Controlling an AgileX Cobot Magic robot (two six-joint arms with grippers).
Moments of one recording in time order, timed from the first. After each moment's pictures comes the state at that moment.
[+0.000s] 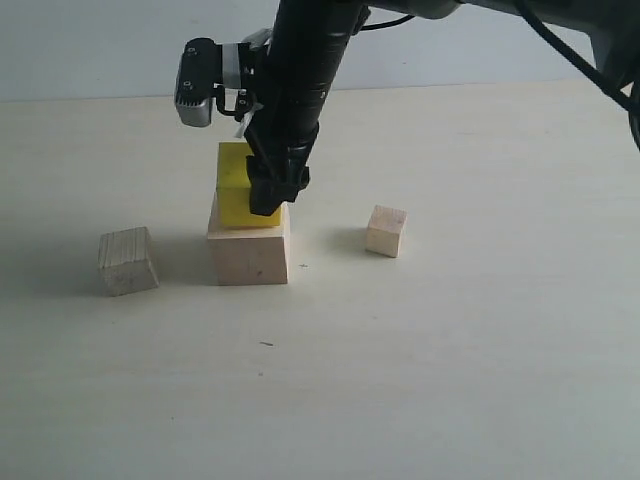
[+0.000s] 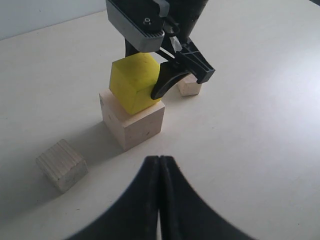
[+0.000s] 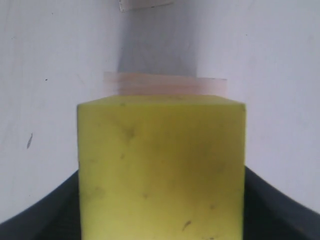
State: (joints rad) left arm -0.44 0.65 -0.66 -0.38 0.71 0.34; right arm 0.64 2.22 -1.95 0.26 1.17 -1.08
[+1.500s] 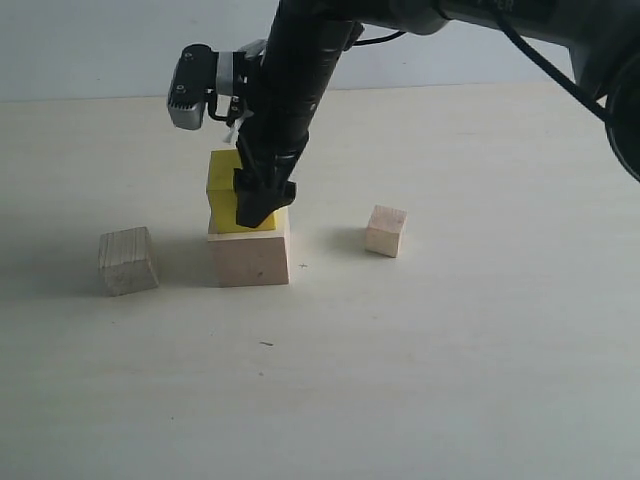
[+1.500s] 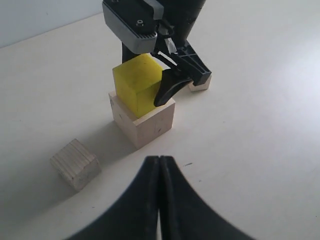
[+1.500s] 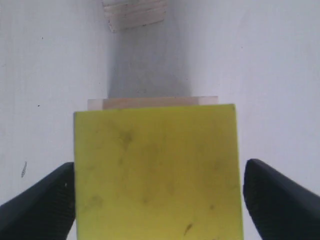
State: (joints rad) left arm -0.44 0.65 -0.66 -0.34 0.71 0.36; right arm 0.64 2.25 -1.96 0.31 1.12 -1.04
